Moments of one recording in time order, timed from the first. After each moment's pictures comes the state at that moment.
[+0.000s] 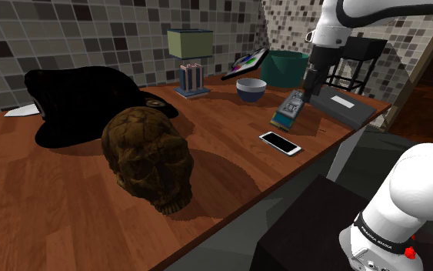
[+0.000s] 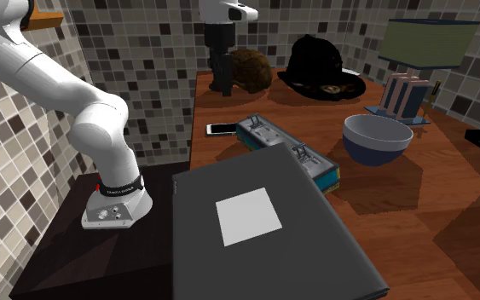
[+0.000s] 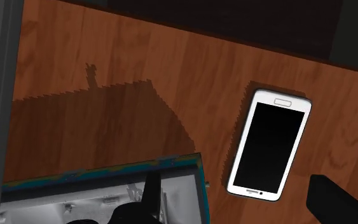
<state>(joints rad) -0.02 -0.70 -0.10 -2.35 -0.07 1.65 -0.18</state>
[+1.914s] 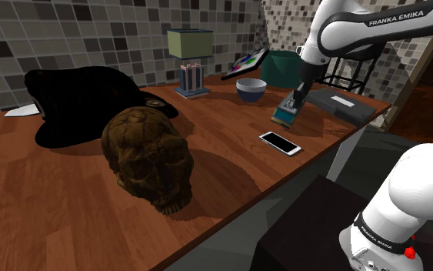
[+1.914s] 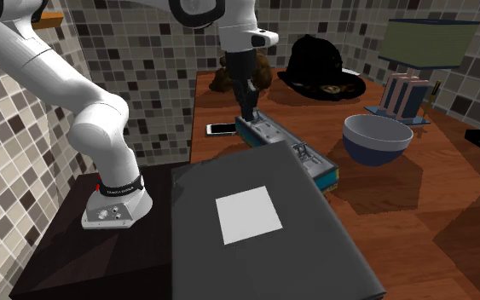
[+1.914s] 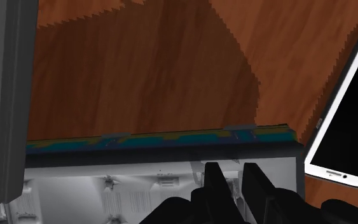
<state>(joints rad) -0.04 -0.59 -0.17 -2.43 -0.15 1.96 -0.27</state>
